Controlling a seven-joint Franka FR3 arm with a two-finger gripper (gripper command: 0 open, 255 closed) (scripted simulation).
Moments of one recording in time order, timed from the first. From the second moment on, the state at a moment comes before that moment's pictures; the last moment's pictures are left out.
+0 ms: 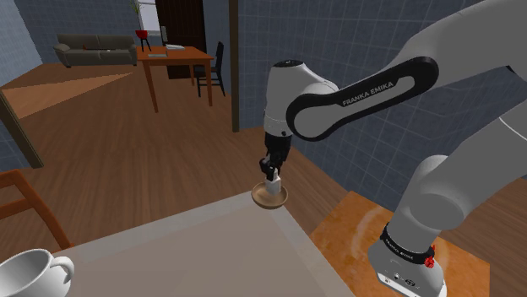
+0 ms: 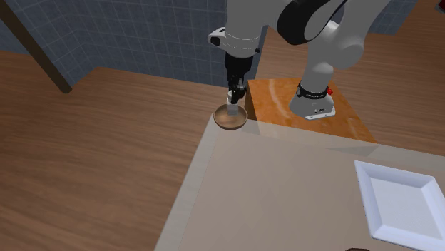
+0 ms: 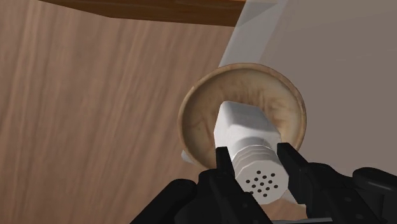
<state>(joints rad) 0.08 -0.39 0.39 -2.51 0.10 2.18 0.25</state>
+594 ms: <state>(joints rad) 0.08 -0.39 0.39 -2.51 0.10 2.19 0.25</state>
